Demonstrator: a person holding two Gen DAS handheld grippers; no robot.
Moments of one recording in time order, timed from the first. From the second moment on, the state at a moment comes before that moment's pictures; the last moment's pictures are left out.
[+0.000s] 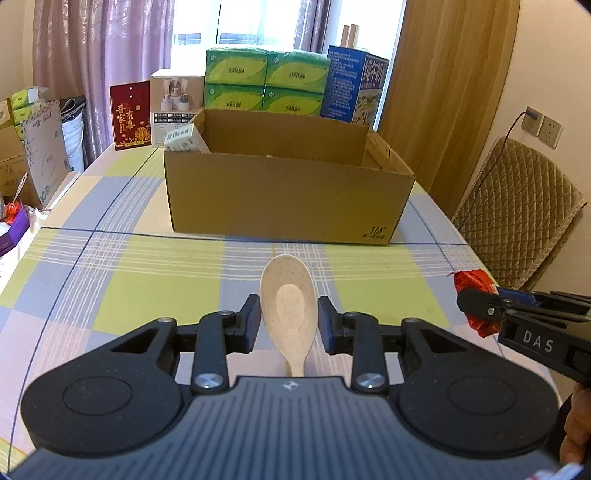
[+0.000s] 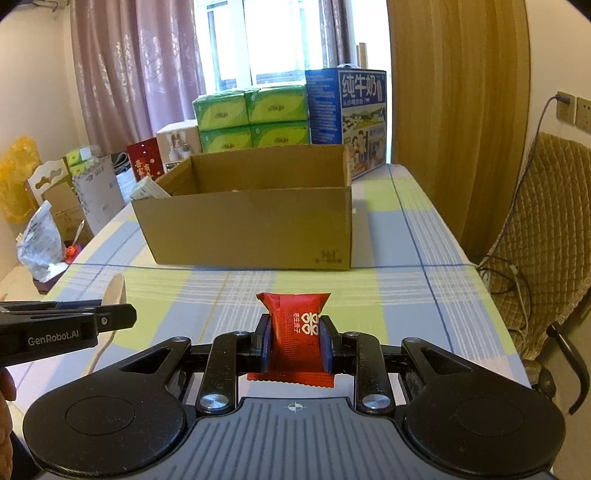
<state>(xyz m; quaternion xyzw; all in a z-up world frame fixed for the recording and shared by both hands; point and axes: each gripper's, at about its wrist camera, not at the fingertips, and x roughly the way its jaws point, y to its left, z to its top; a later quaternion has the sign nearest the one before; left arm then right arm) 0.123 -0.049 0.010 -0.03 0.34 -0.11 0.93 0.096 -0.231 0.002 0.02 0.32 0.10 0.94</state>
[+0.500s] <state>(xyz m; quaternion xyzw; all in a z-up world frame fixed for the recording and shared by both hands) 0.132 -0.043 0.042 -0.03 0.34 -0.12 0.93 0.105 -0.229 0.034 0.01 0.32 0.11 0.94</state>
